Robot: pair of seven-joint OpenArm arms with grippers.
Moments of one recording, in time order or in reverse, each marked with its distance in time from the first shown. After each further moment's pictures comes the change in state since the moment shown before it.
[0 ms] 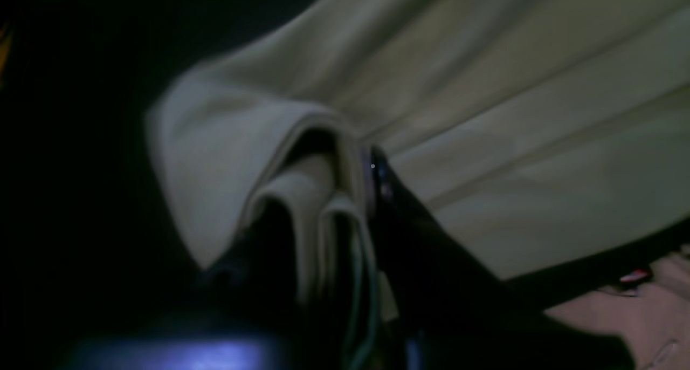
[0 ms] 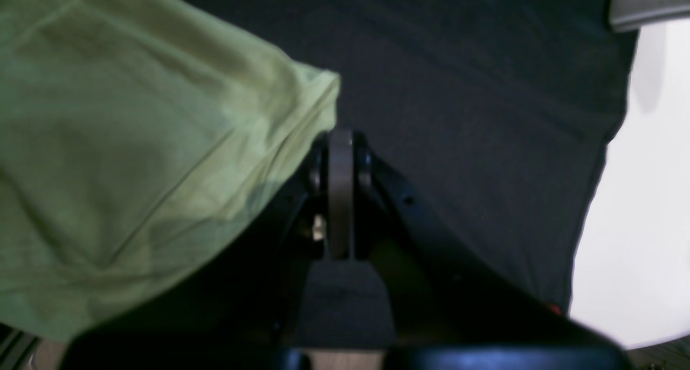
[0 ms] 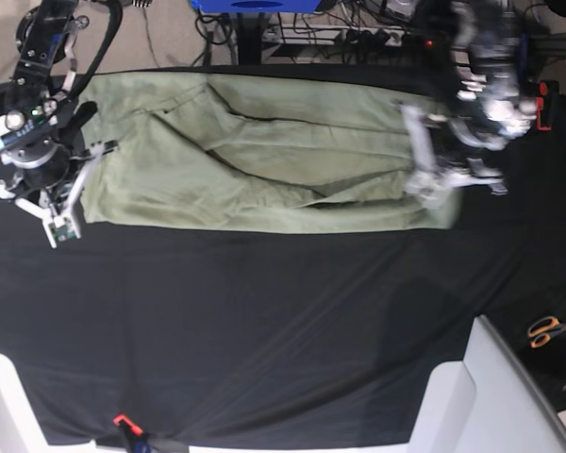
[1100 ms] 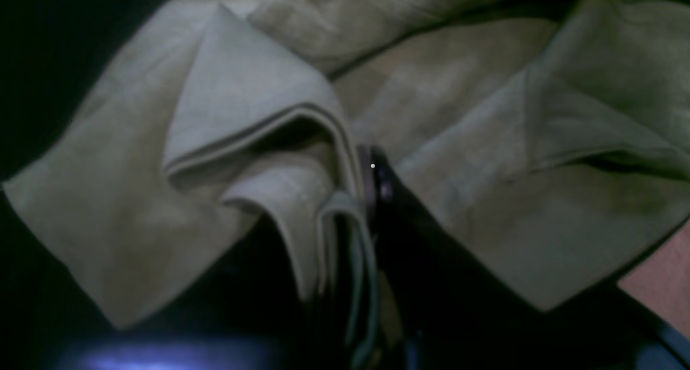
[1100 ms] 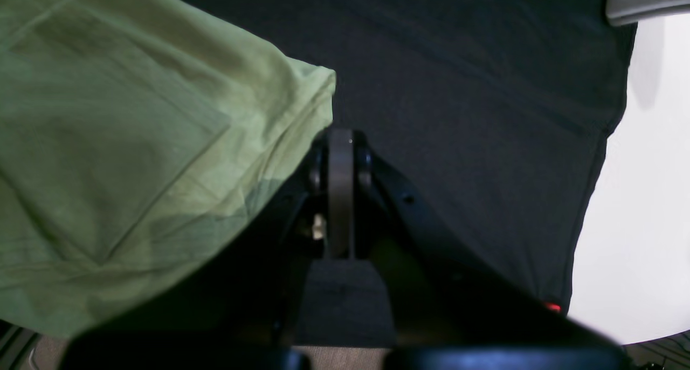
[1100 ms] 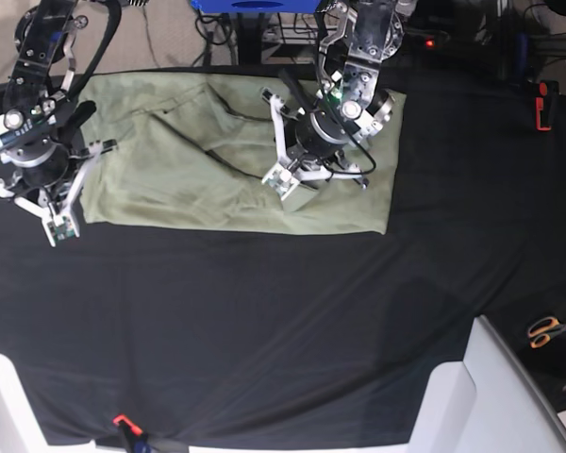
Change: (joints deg) left arm -4.1 9.2 23.5 -12.3 4.1 15.7 0.3; right arm -0.3 0.0 0.1 0.0 0.0 0.2 0.0
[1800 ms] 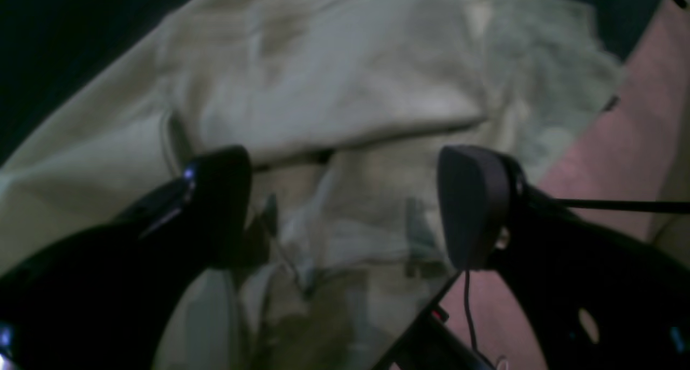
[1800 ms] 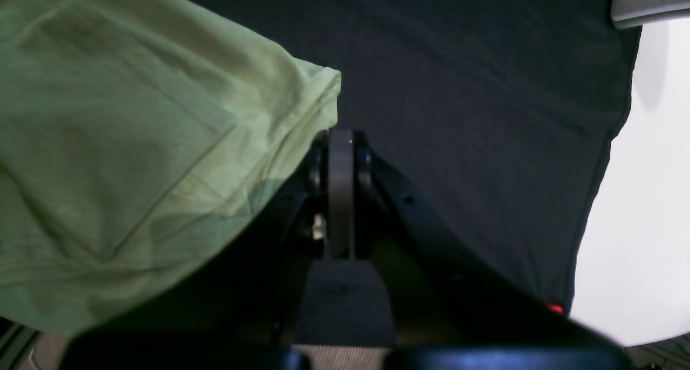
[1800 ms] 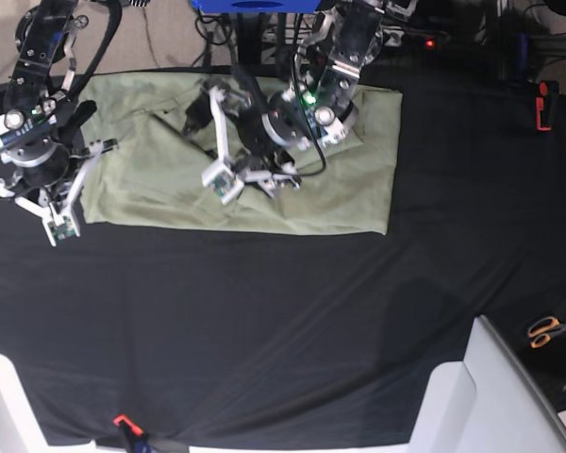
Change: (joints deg) left arm -2.8 0.2 10.1 1.9 -19.5 0.0 6.0; right arm 0.0 0.0 0.0 0.0 0.0 0.0 -0.2
